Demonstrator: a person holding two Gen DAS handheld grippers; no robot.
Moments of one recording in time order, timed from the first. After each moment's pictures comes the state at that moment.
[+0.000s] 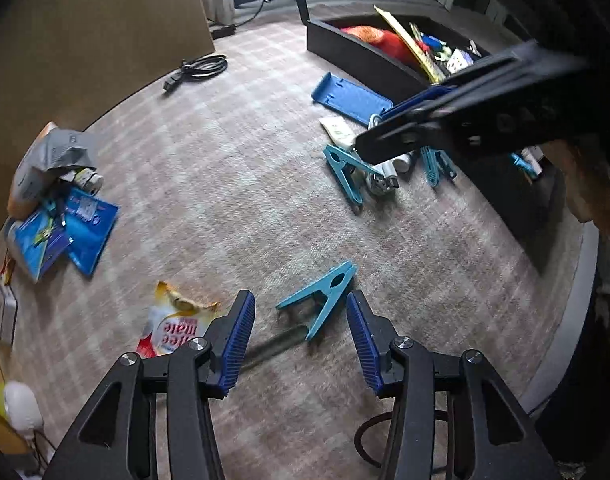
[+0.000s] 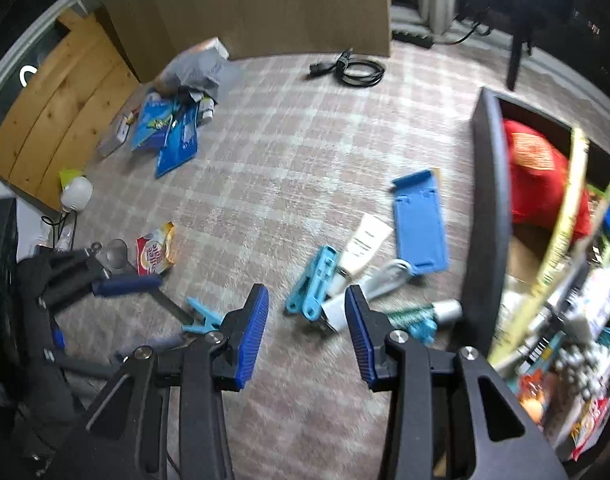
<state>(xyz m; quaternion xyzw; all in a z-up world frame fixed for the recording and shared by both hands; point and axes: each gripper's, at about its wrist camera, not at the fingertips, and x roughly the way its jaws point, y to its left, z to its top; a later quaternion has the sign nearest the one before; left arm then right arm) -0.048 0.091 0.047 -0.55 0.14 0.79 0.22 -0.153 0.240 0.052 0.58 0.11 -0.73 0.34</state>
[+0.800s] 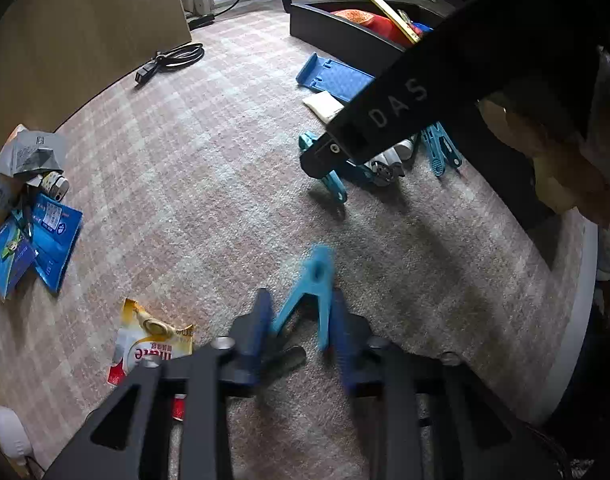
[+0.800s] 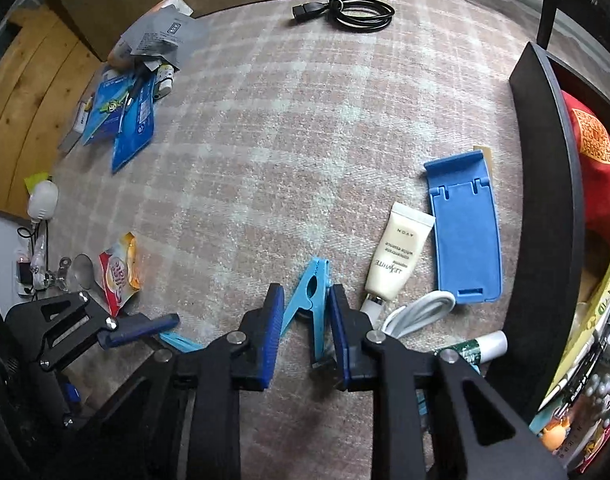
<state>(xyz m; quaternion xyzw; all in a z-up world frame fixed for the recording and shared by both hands) -0.052 0.095 0.027 -0.55 0.13 0.78 0.25 -0.179 0.210 0.010 0.64 0.12 -0.70 0.30</state>
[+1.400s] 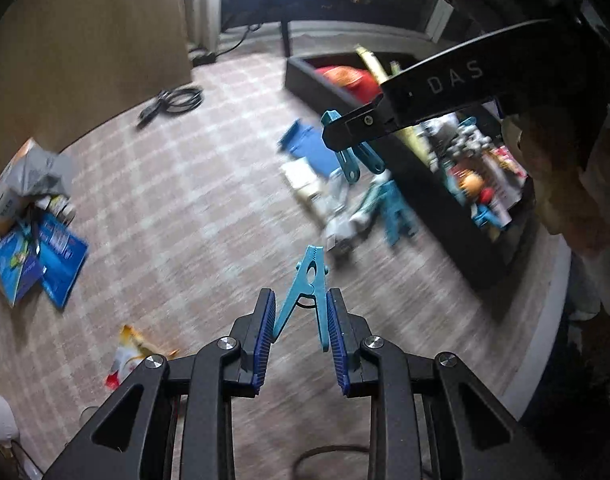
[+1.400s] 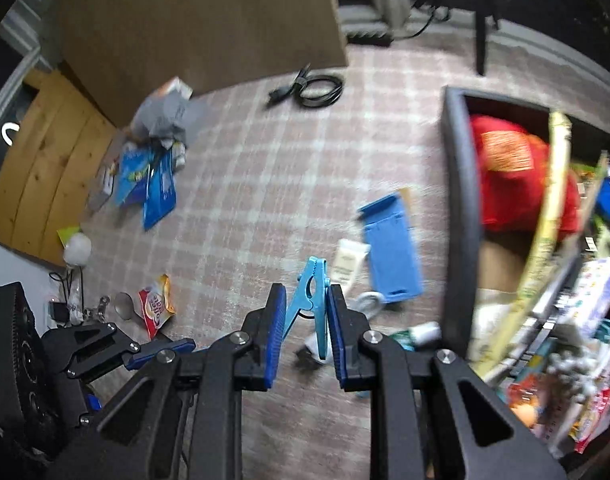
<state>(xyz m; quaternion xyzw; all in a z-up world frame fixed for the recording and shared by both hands) -0.044 0.119 0.083 -0.52 0.07 0.81 0.26 -0.193 0.266 0.077 0.58 0.04 -0.75 0.30</state>
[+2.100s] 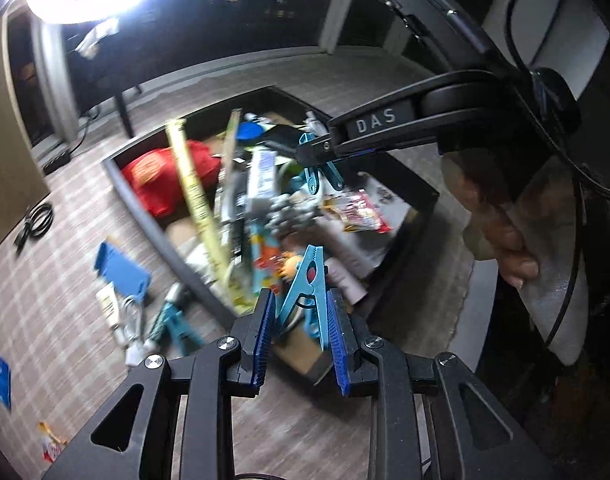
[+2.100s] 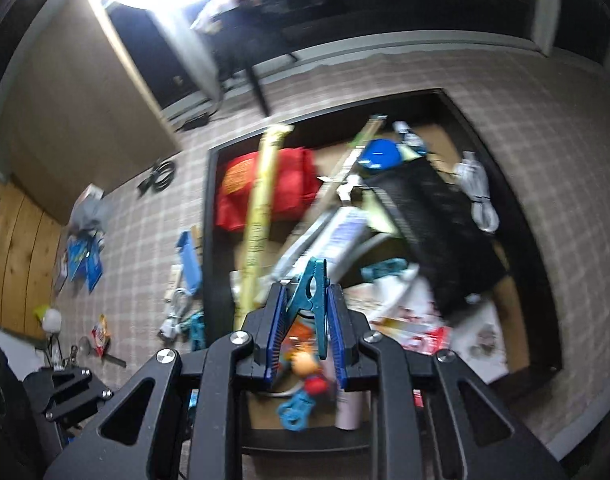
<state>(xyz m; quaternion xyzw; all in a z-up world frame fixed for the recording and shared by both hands) -0.036 0.289 0.136 -0.48 0.09 0.79 0.38 -0.202 0.470 0.116 0.54 -0.05 -0.83 0.14</state>
